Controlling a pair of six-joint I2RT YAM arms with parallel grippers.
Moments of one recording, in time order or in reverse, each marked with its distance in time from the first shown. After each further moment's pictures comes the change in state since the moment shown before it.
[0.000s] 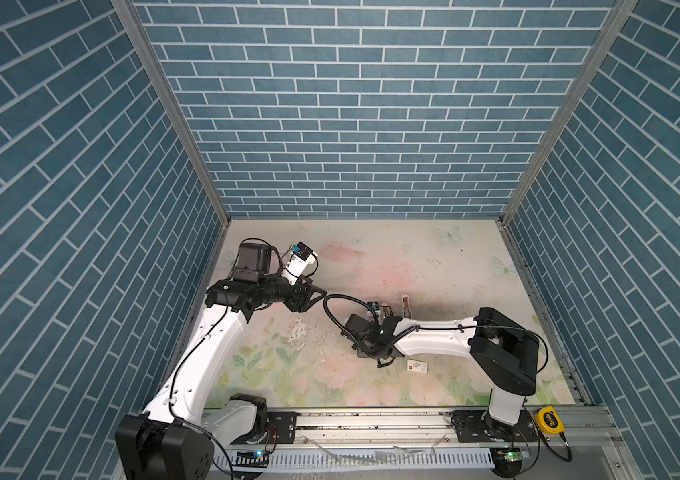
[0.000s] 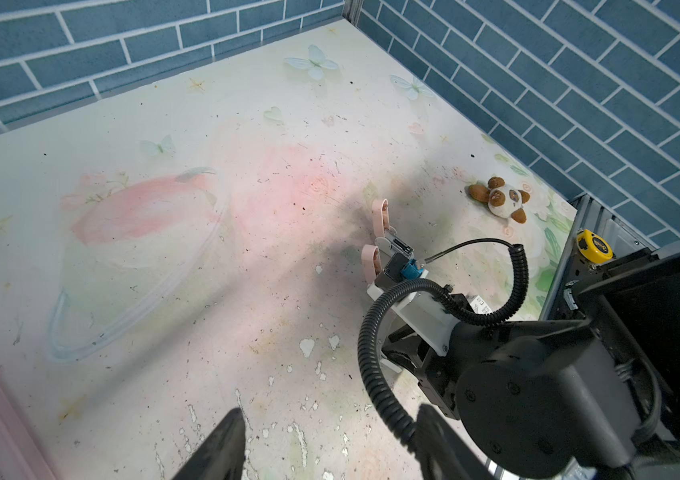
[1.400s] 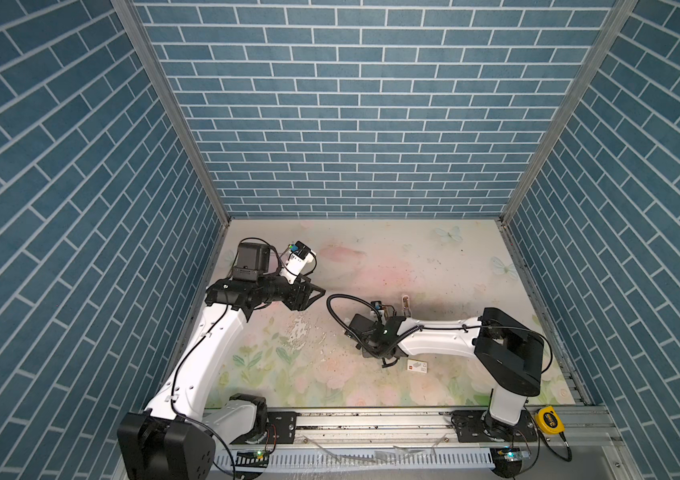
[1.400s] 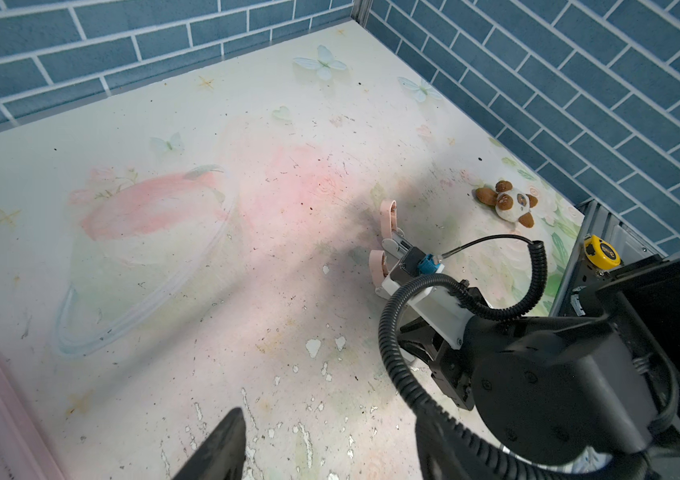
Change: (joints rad) left arm 0.020 0.012 -0.007 0.014 0.000 -0.006; right arm -0.011 -0.042 -0.045 -0.016 0.038 -0.045
